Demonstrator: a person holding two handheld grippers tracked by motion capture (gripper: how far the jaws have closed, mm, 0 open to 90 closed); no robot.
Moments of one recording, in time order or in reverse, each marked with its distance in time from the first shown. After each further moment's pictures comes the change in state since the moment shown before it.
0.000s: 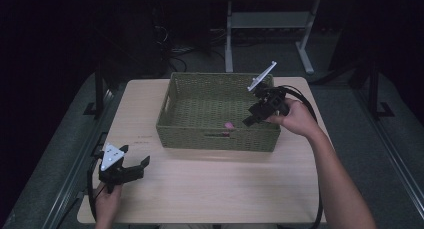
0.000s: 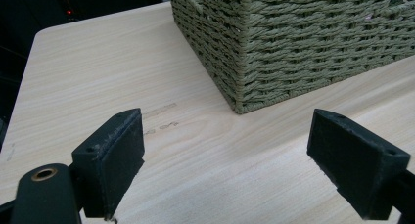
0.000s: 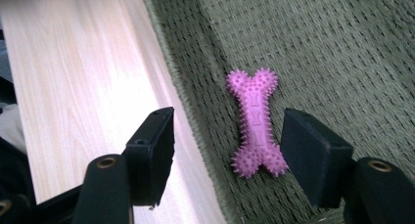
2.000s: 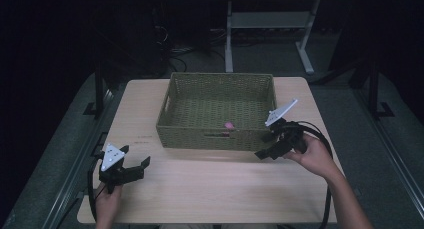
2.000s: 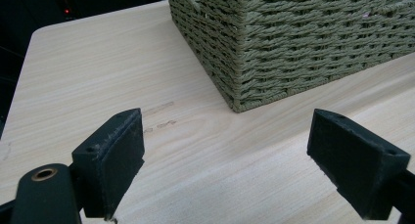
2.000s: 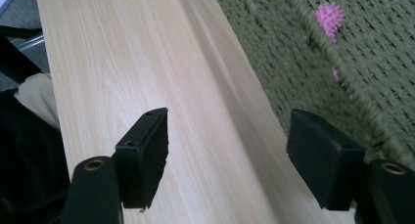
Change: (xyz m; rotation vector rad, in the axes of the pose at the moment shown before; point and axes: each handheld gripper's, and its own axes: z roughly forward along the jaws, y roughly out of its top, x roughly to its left) left arm 0.000 -0.001 0.000 0.003 -0.007 -0.001; right arm 0.050 -0.086 0.009 -0.059 0.015 -0.002
